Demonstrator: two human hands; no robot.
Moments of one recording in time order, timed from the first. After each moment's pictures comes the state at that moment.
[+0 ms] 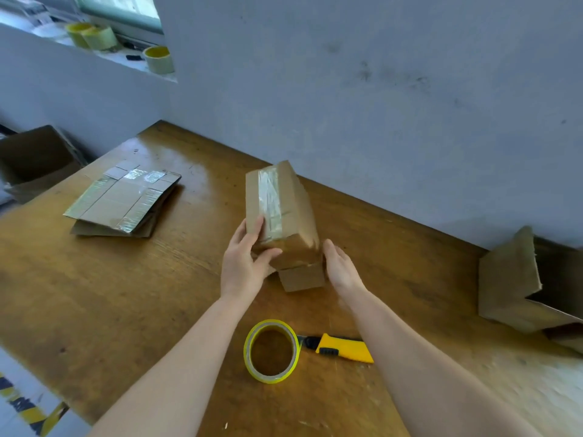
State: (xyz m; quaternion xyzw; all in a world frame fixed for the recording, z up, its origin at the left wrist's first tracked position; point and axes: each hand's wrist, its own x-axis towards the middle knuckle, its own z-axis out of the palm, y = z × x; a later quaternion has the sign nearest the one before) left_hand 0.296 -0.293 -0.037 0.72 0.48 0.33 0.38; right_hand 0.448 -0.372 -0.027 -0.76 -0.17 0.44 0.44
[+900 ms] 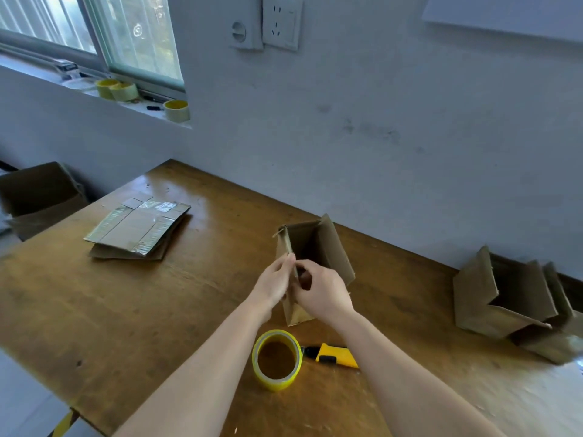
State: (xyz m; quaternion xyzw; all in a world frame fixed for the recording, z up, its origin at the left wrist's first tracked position) left_hand 0.302 -0.328 0.014 0.57 0.45 0.17 0.67; right_hand 0.395 -0.404 0.027 -0.80 -0.50 0.18 0.27
